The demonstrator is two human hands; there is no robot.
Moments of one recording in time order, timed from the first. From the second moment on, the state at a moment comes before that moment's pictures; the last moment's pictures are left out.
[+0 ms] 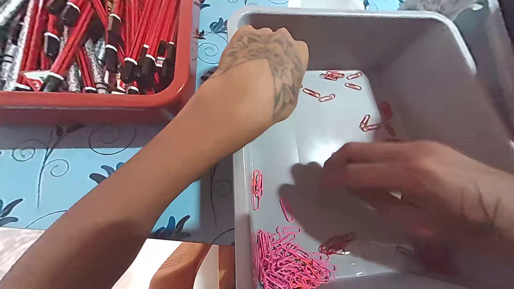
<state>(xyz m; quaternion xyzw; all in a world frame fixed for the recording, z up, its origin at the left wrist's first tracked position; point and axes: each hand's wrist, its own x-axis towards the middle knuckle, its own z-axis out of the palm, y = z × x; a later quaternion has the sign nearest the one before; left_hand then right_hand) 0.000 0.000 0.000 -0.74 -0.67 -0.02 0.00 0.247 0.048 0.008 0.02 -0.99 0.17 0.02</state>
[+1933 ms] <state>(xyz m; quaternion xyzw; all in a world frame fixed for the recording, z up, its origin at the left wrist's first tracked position) 0.022 -0.007 0.012 -0.68 -0.73 0.02 -0.04 0.238 0.008 0.012 0.02 -0.96 0.27 -0.06</state>
